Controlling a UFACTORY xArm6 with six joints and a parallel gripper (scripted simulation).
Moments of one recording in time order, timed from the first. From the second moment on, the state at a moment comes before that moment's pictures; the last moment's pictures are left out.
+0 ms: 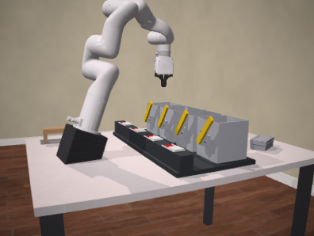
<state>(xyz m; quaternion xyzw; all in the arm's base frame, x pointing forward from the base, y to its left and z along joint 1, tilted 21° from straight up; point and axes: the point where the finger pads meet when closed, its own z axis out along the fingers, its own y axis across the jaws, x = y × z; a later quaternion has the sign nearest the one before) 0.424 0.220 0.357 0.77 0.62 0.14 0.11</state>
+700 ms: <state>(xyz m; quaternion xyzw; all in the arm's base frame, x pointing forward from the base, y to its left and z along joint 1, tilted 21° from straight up) 0.435 0.132 0.354 0.73 0.67 0.12 0.11</state>
